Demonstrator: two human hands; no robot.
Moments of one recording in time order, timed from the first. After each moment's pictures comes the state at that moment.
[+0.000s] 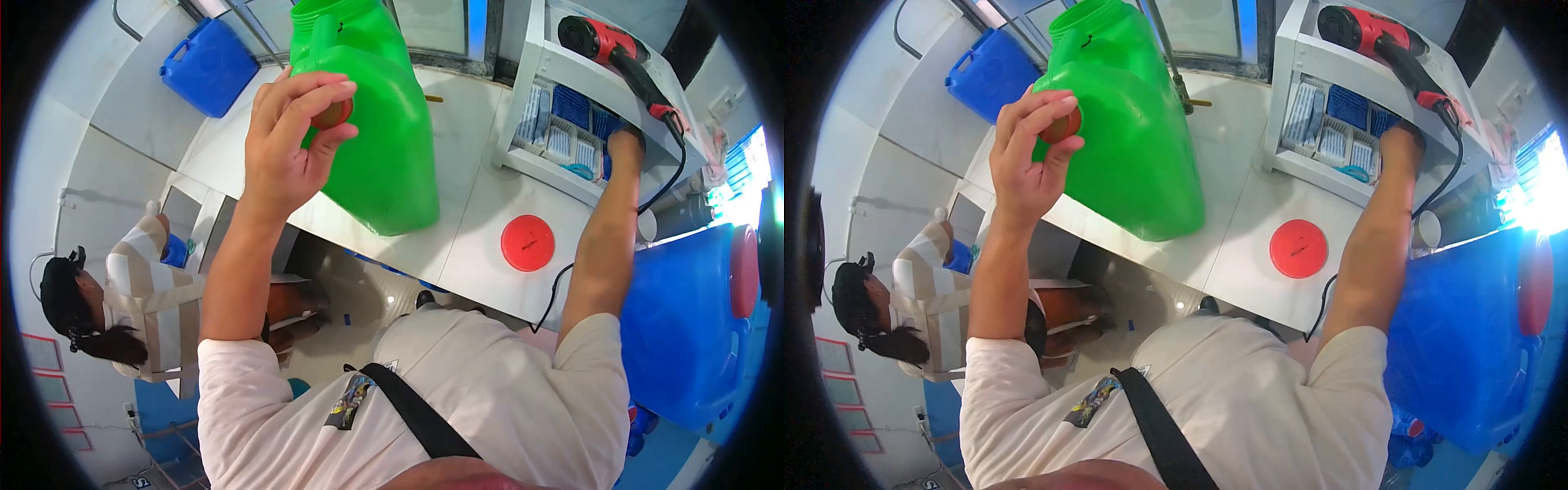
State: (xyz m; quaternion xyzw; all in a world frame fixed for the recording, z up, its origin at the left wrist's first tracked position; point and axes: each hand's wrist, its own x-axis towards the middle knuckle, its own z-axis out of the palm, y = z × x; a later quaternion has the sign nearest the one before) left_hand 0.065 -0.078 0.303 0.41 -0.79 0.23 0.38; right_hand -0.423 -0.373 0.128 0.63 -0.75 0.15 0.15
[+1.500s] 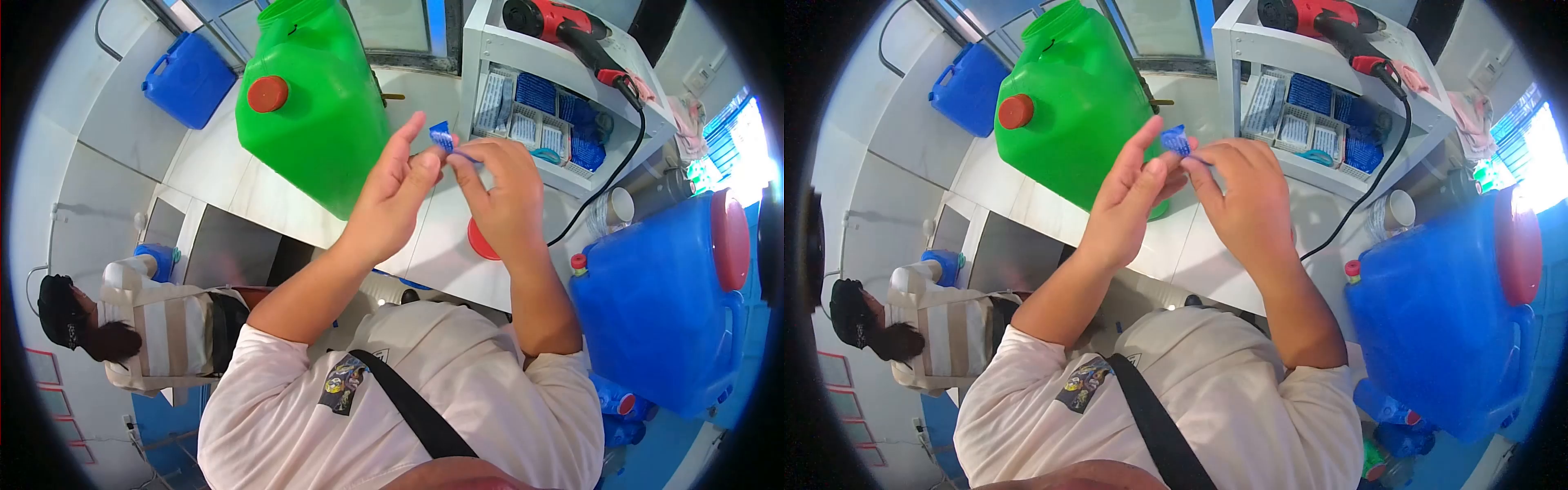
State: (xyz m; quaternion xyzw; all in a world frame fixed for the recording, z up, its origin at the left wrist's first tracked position) left_hand -0.091 -0.073 0.231 0.36 -0.48 -0.54 0.59; right_hand -0.256 -0.124 0.217 0.79 -0.32 0.51 -0.09
